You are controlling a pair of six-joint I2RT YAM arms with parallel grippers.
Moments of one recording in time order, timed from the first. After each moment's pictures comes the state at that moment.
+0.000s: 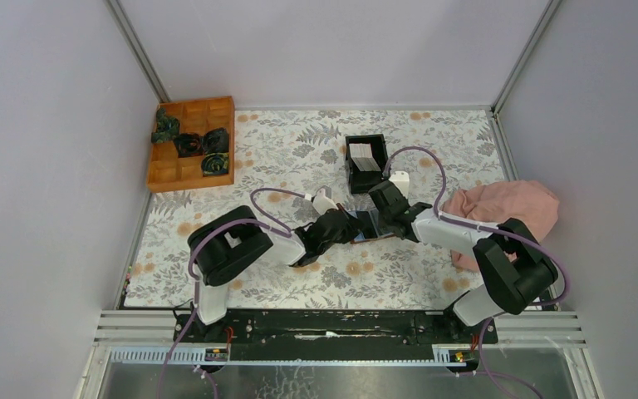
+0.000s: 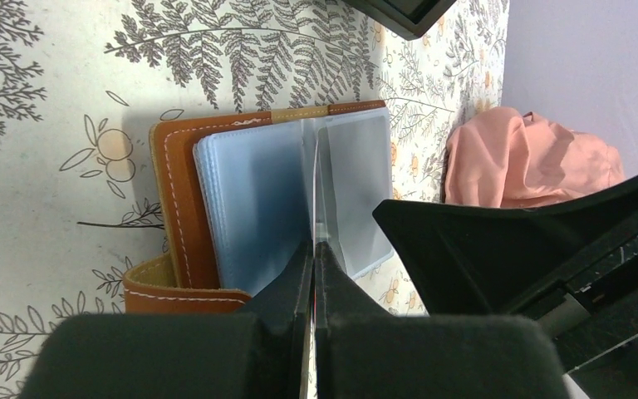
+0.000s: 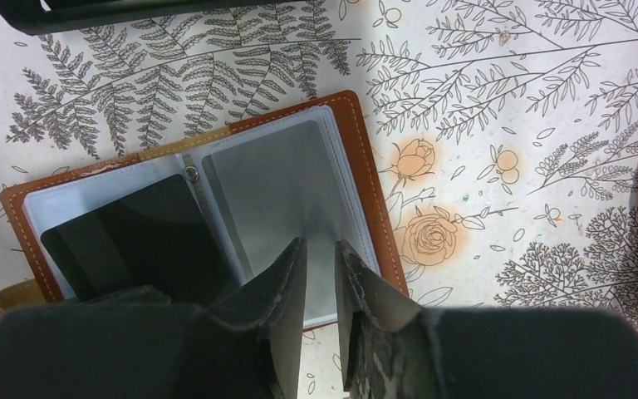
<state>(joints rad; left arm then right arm) -0.94 1.91 0.78 0.65 -0.28 -1.26 0.63 1.51 0.76 -0.23 0.45 0.52</state>
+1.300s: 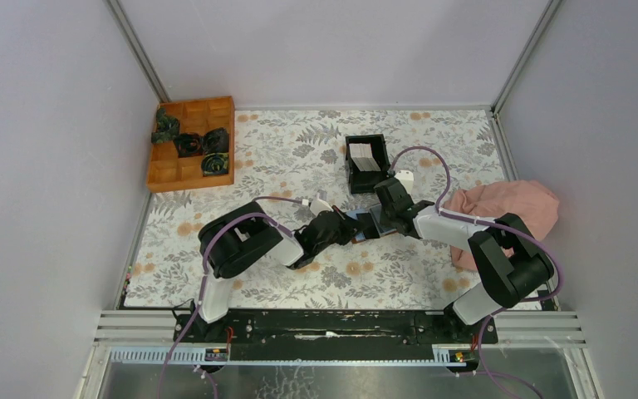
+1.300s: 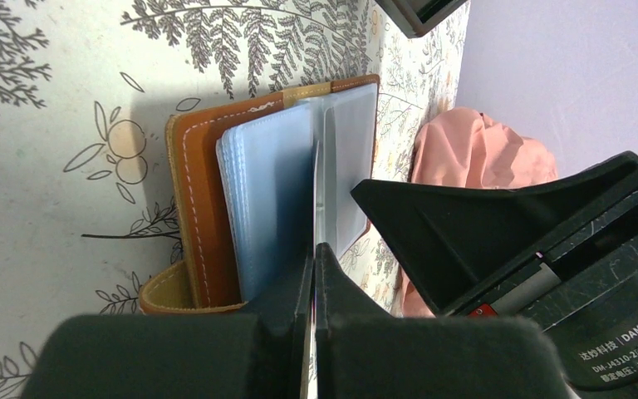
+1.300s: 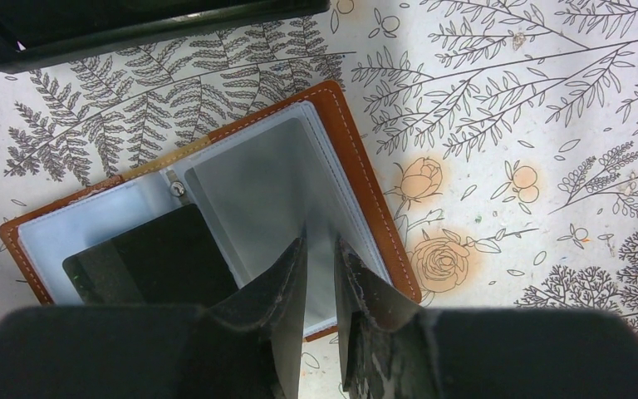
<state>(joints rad) -0.90 2.00 0.73 0.86 -0.17 -1.40 0.56 1.55 0.75 -0.16 0.37 0.54</state>
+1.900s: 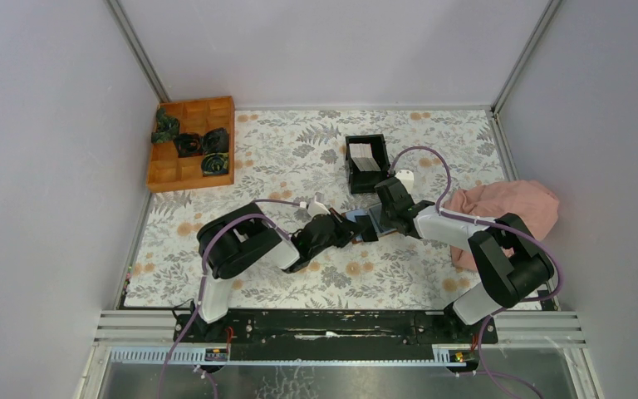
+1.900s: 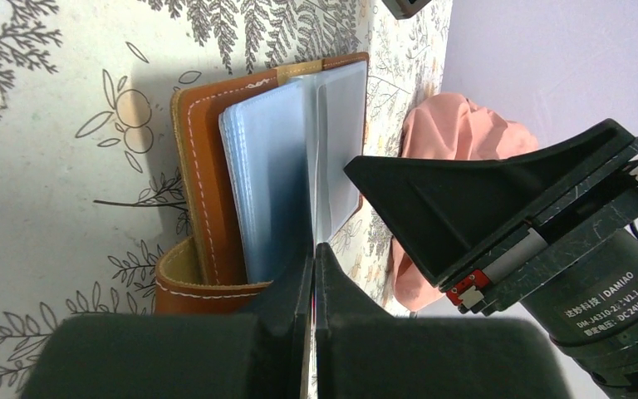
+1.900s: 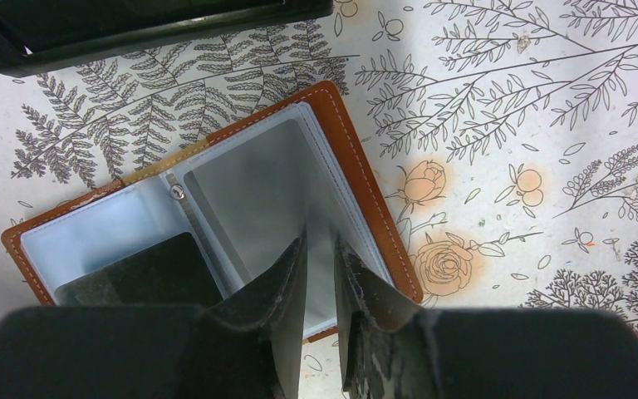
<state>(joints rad) -0.89 1.99 0.67 0.95 -0.15 -1.41 0.55 1.55 0.74 -0.15 0.36 0.54</state>
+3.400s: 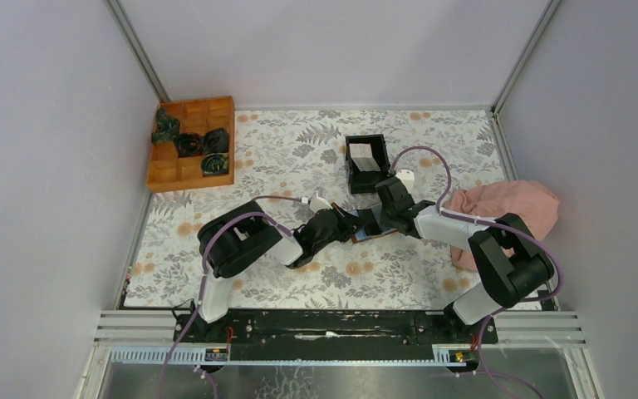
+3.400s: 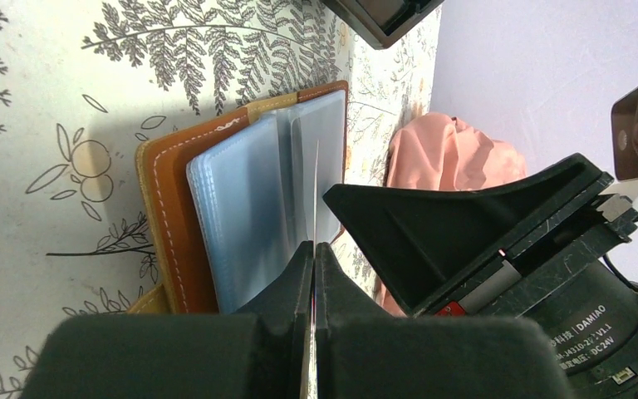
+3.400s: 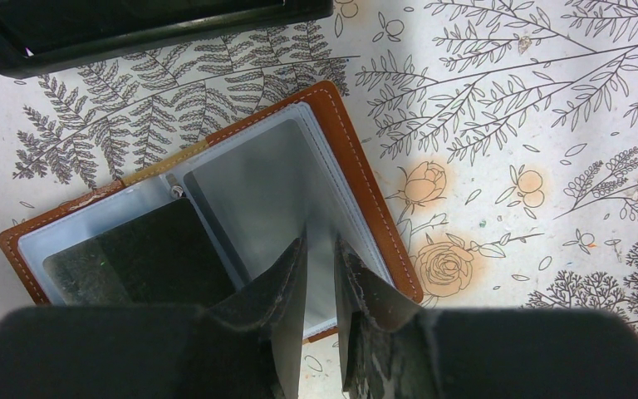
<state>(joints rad) -0.88 2.00 0.72 0.92 -0.17 -1.40 0.55 1.55 0.74 -0.15 0.35 0.54</state>
